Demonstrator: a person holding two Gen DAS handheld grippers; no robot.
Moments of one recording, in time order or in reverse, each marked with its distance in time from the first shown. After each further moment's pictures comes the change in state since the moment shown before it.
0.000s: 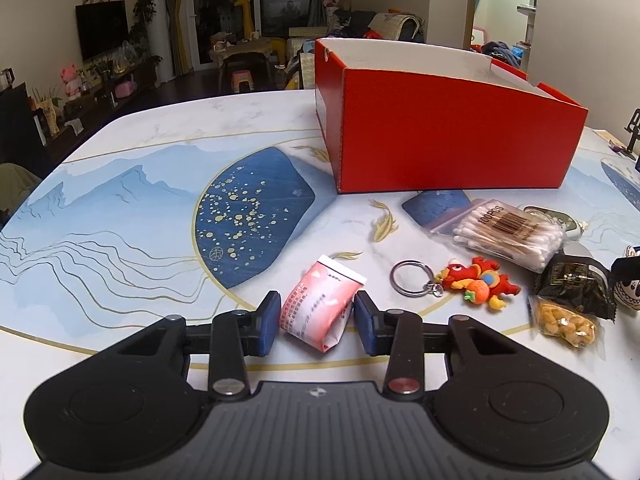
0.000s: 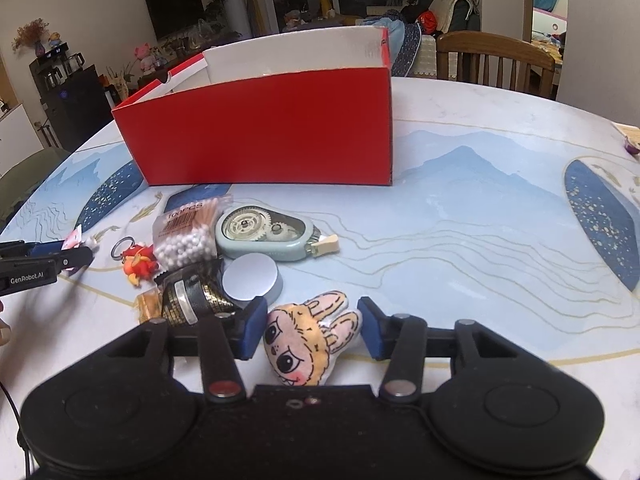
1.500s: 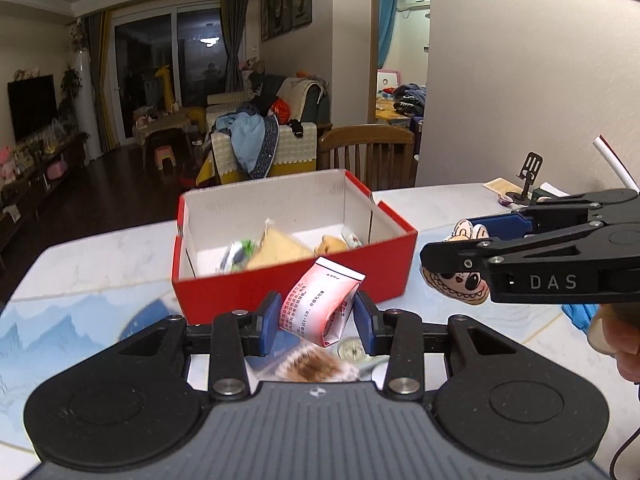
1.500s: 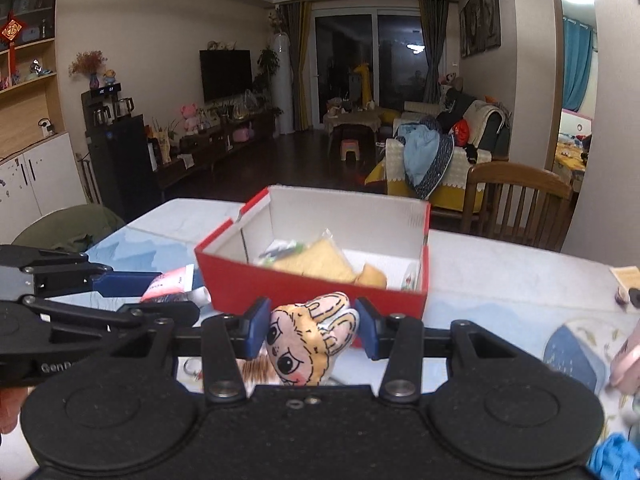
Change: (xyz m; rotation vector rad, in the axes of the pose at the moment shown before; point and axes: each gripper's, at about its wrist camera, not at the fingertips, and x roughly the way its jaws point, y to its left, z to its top) left arm -0.099 -0.106 0.098 0.149 -0.179 -0.196; right arm -0.091 0.047 0.088 -0.157 -0.265 0.043
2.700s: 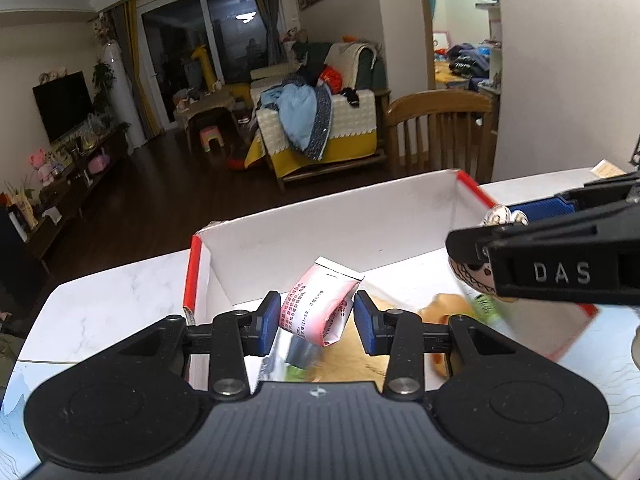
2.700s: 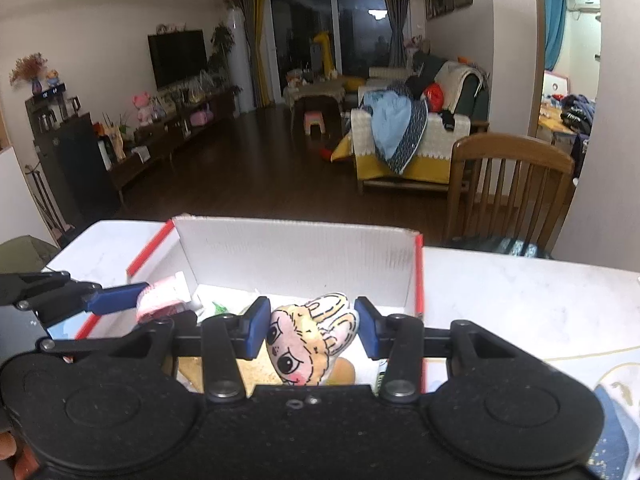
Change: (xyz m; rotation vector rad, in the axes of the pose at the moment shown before) left arm 0.186 0.046 0.070 0.036 0.113 0.196; right arm 0.170 -0.047 0.059 0.102 0.103 -0.077
